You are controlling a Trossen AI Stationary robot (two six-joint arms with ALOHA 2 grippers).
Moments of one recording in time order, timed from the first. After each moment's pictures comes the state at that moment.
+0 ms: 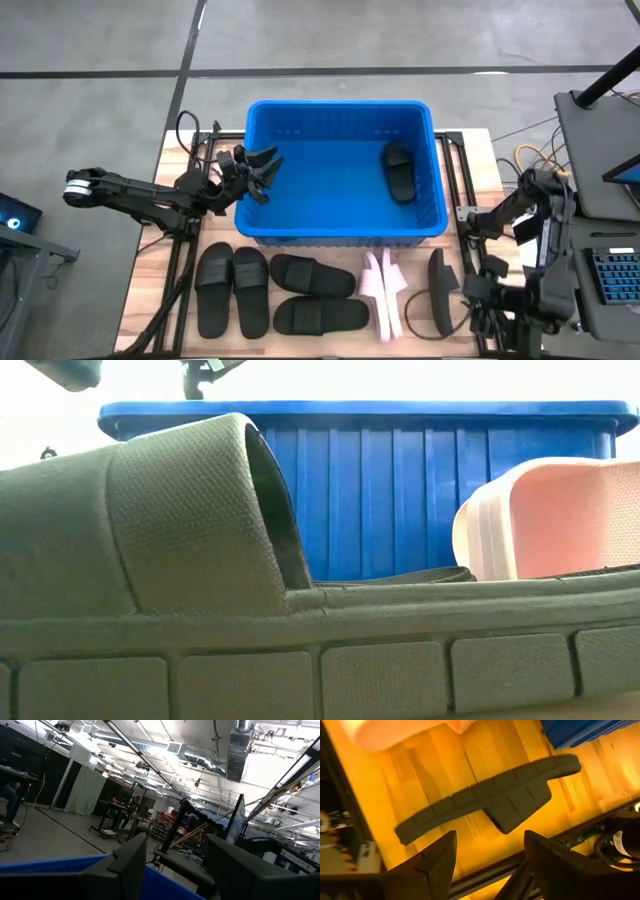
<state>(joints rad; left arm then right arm) -0.03 1.01 0.57 0.92 -0.55 -0.20 1.33 1.50 1.29 -1.46 0.31 1.73</state>
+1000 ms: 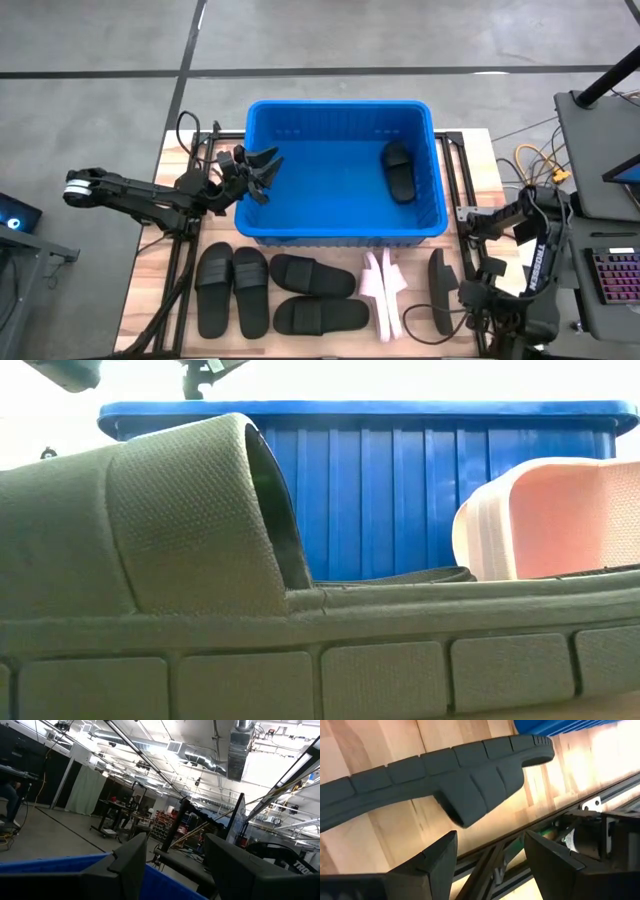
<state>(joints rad) -0.03 1.01 0.56 0.92 -0.55 -0.20 1.34 1.62 1.22 -1.54 0.24 1.63</state>
